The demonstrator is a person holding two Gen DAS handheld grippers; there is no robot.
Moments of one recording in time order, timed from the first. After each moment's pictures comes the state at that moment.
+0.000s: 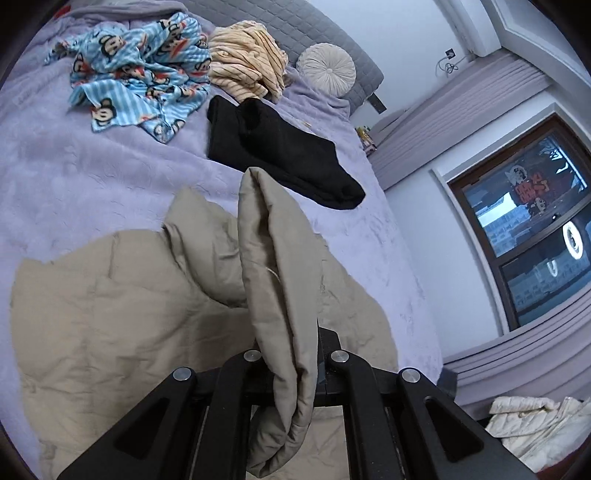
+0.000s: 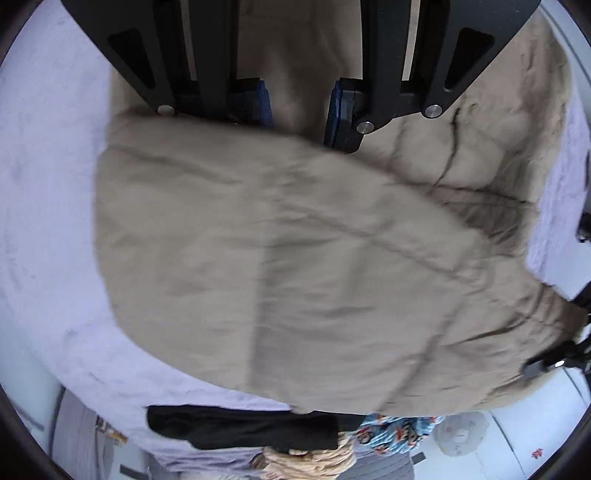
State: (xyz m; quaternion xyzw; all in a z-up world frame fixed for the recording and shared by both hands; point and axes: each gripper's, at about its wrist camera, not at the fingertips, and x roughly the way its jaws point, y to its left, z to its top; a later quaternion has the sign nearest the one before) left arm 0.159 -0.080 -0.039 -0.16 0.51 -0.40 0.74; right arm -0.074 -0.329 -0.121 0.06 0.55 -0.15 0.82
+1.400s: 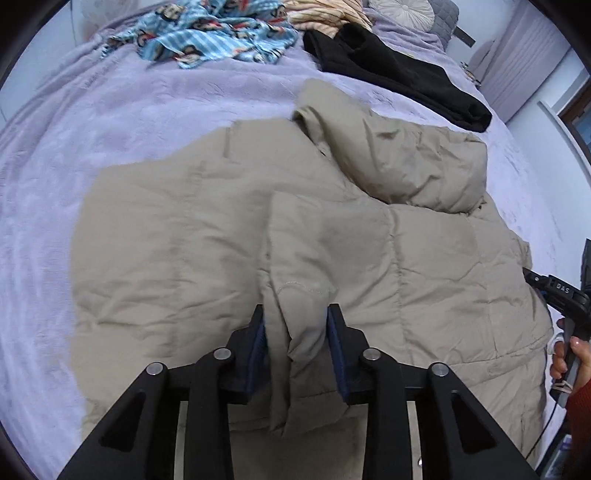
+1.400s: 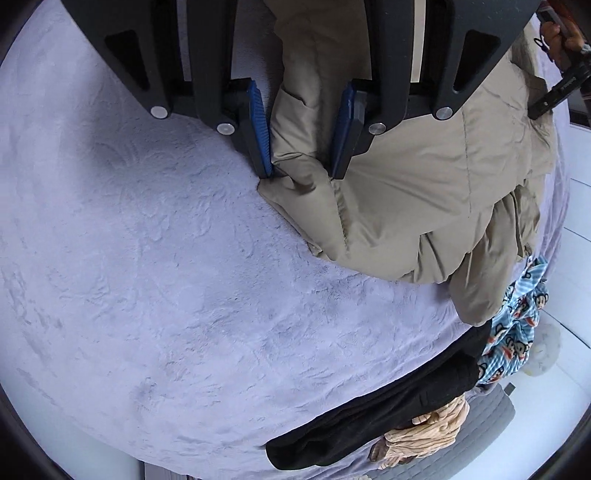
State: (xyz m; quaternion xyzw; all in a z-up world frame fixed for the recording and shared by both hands) left arm 0.126 -0.068 -0.132 0.03 0.57 -0.21 0.79; right arm -0.046 -0.483 -0.136 0.22 0.52 -0.22 0.79
